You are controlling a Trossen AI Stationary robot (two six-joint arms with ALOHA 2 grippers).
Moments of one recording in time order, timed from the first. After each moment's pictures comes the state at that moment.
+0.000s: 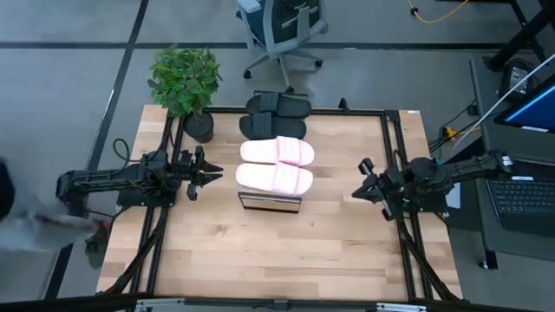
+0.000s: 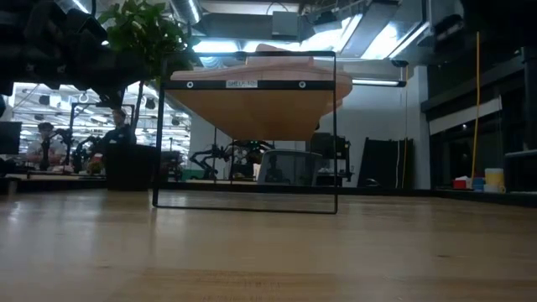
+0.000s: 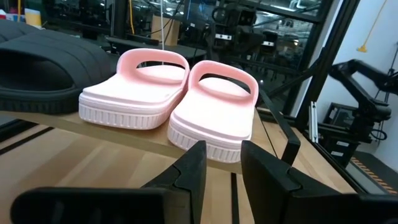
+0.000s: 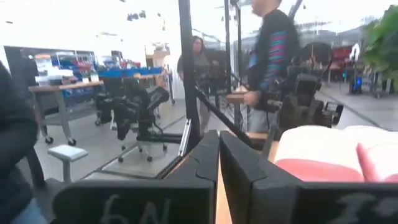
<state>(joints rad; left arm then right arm) 0.19 0.15 0.01 0.17 0.14 -0.23 0.19 0.43 0.18 0.44 -0.16 0.10</state>
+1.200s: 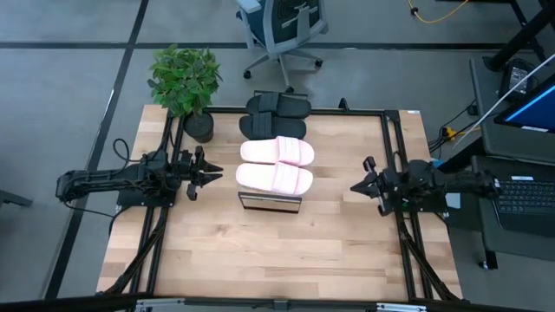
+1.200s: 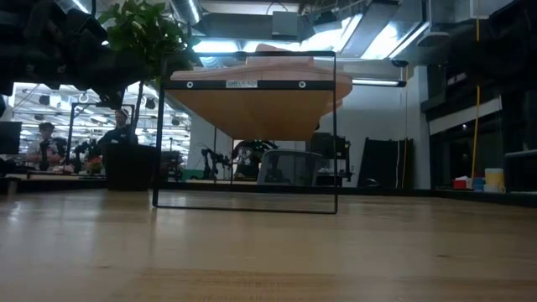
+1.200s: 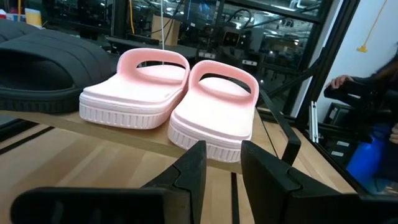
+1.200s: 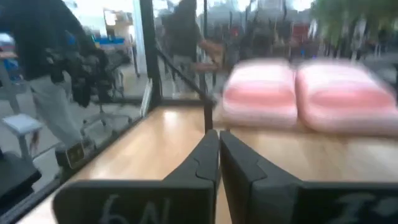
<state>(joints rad) 0.19 0.15 0.01 0.17 0.14 -0.23 0.03 0.00 0.01 0.11 -0.18 0.04</state>
